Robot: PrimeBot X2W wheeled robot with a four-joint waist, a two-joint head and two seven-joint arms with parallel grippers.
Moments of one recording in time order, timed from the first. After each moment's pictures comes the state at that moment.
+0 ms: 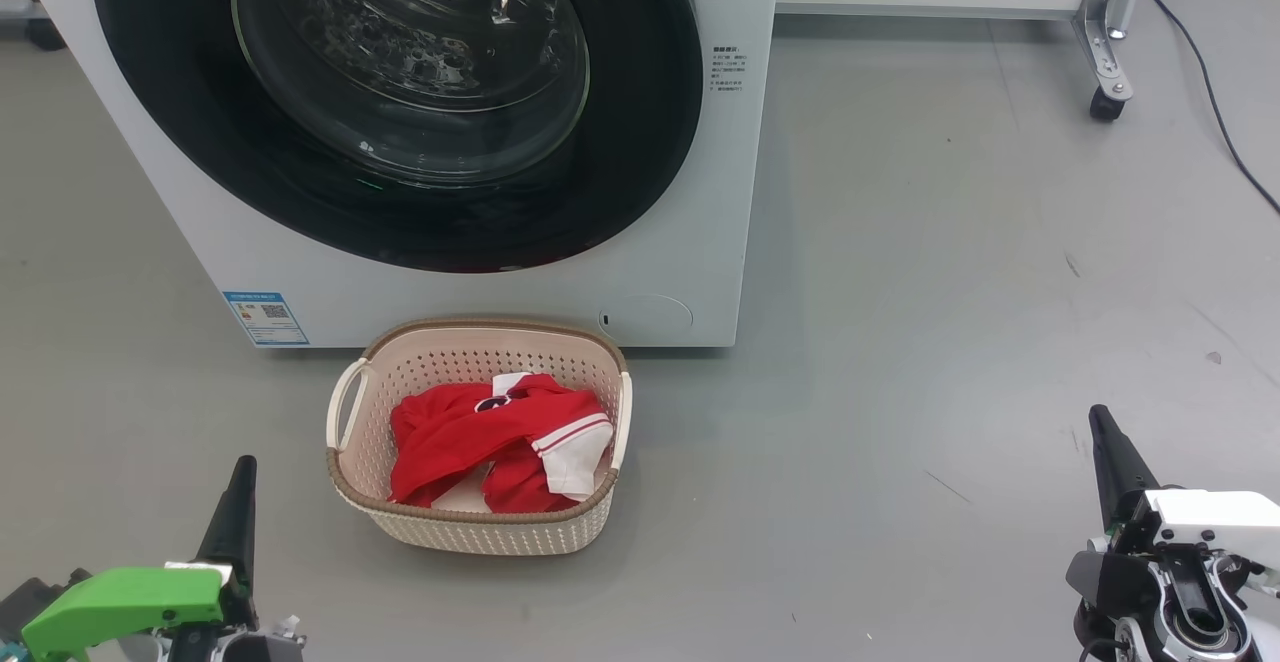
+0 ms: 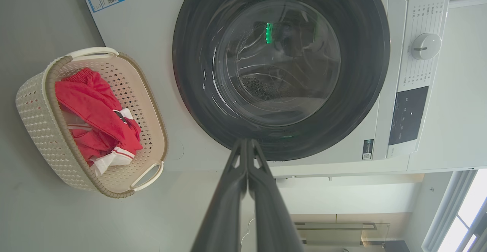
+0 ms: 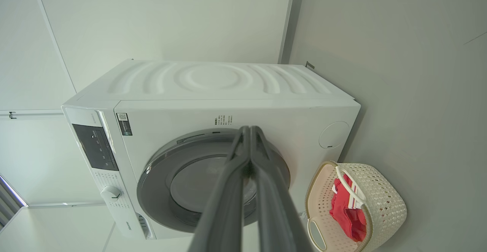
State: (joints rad) left arm -0.05 0.07 0.03 0.28 -1.65 -0.12 0.07; right arm -0.06 -0.04 -0.13 0.27 1.60 0.12 0.11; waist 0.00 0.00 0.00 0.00
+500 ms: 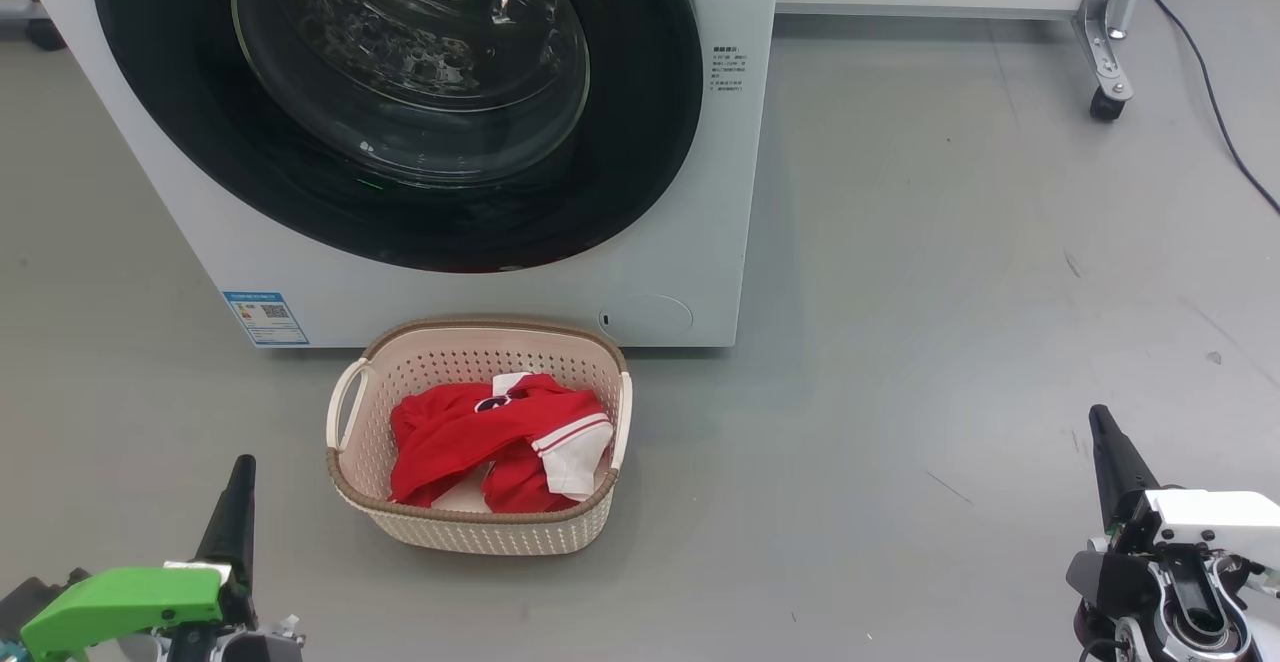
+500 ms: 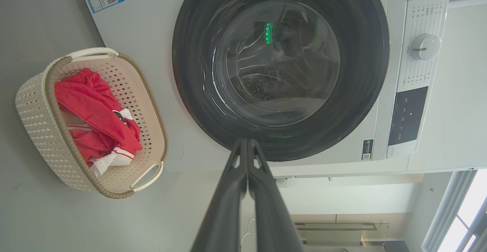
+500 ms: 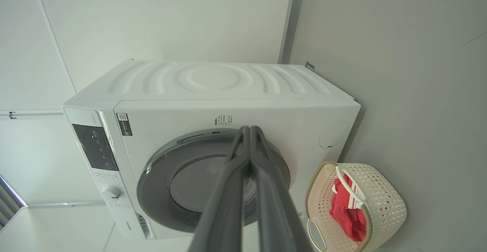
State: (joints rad) left arm -0.05 0.07 0.03 0.28 -1.65 -0.12 0.07; right arm -0.06 -0.04 -0.13 0.27 1.60 0.12 0.11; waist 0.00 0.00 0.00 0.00
